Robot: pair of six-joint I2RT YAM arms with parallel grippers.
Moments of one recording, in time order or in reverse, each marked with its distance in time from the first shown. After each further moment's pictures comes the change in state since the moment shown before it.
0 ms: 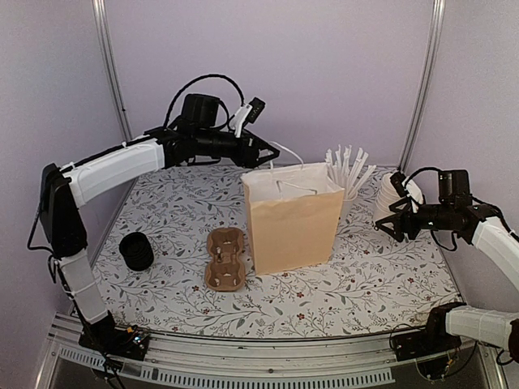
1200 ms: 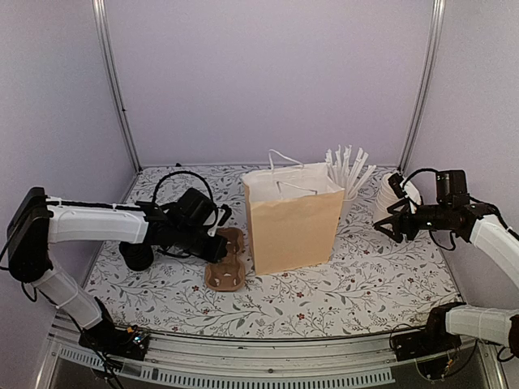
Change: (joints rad) left arm -0.157 -0.303 -0.790 -0.110 -0.501 -0.364; right arm -0.002 0.031 0.000 -0.001 -0.019 -0.009
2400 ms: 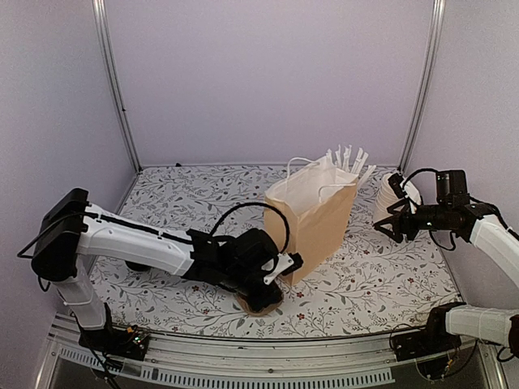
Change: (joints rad) left arm -0.398 0.241 0.171 0.062 0.088 0.148; right arm -0.001 0.000 0.000 0.000 -0.004 -0.005
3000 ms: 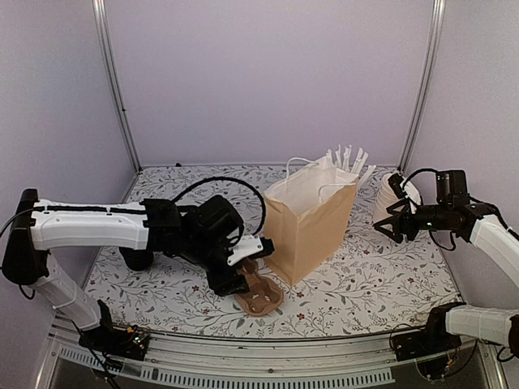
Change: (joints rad) left arm 0.079 -0.249 0.026 -0.364 -0.028 0.364; right arm -0.001 0.000 0.000 -0.002 -0.011 -0.003
